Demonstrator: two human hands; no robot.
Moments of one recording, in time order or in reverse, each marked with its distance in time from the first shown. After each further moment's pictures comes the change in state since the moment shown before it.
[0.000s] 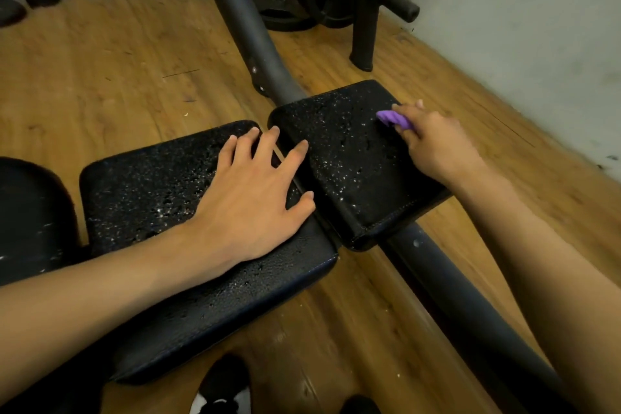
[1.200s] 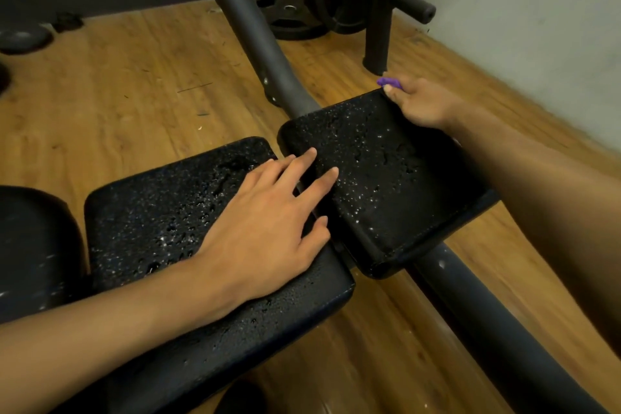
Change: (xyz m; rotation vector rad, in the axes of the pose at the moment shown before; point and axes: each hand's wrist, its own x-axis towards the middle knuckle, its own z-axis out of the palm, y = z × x) left_hand -0.003 0.000 -0.002 -0.034 -0.003 0.156; right_hand 0.117 0.005 0.005 0.225 -0.168 0.031
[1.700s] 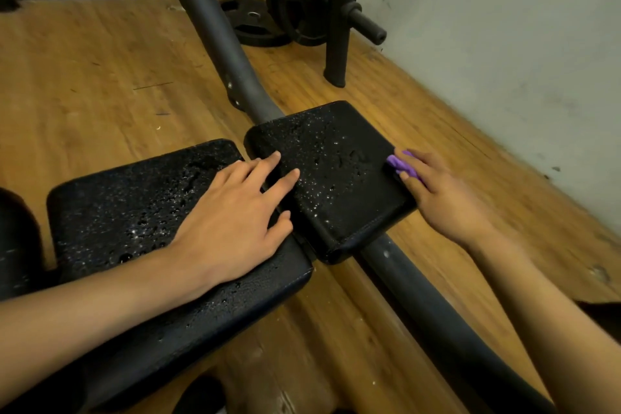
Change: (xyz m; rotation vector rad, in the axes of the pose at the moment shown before) left_hand -0.001 0.003 -0.003 0.011 -0.016 -0.013; right_hand -0.168 0.048 0.010 -0.075 0.180 0.001
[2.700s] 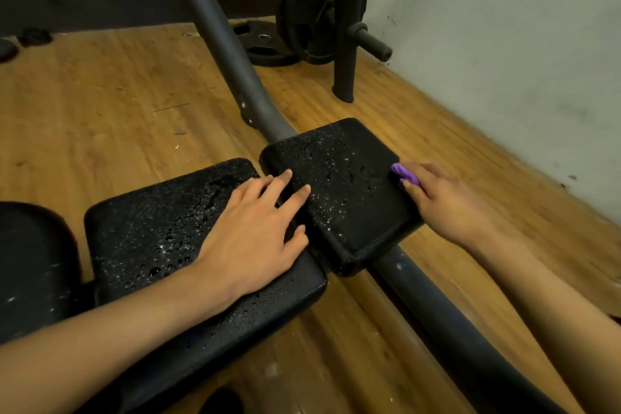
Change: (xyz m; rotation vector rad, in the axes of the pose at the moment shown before) left_hand 0.000 0.002 0.000 -0.015 0.010 -0.031; right_hand 0.012 -0.007 0.002 -0.145 -0.004 0.011
